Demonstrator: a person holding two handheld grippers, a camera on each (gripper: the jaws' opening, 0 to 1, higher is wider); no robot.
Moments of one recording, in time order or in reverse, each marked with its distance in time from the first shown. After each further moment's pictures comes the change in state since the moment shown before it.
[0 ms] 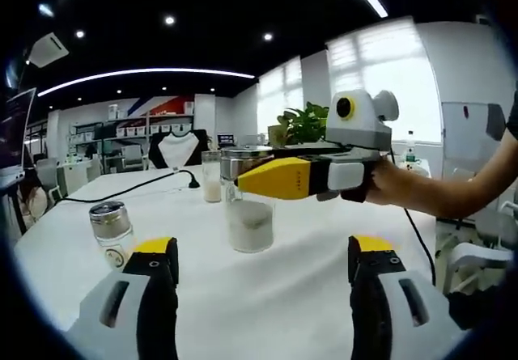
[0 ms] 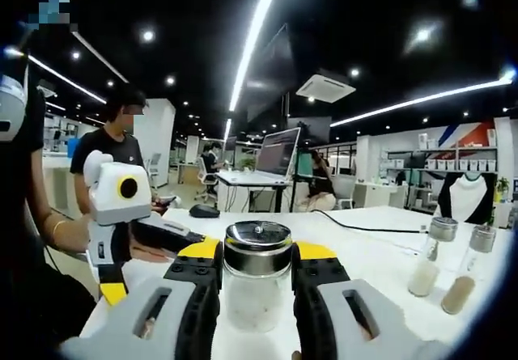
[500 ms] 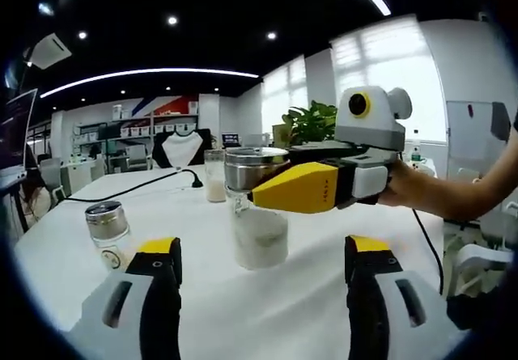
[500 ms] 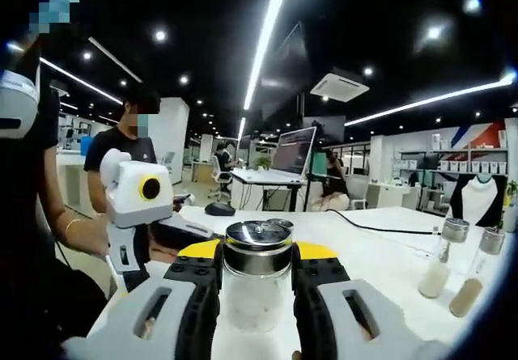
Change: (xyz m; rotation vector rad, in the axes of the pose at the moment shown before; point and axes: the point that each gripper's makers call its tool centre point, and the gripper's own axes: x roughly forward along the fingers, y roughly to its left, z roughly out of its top) left arm 0.012 0.000 -0.002 -0.004 0.007 0.025; right arm -0.005 0.016 0.001 -0.018 0.006 0.071
